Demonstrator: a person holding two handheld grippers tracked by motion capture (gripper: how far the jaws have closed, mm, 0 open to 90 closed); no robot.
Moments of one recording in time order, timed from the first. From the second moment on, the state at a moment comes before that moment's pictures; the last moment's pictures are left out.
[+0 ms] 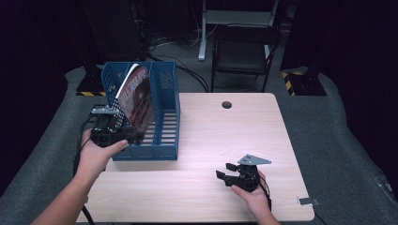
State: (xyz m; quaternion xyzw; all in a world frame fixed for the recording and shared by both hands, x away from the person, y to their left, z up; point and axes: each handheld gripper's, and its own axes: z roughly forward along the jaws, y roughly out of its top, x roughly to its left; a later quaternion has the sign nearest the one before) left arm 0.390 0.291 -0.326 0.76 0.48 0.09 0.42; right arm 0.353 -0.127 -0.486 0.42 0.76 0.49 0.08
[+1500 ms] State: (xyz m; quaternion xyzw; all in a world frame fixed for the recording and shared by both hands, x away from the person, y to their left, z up) left arm 0.358 0.218 -0.472 0.82 0.38 0.03 0.42; right arm 0.355 -0.123 -0.490 0.41 0.77 0.48 0.08
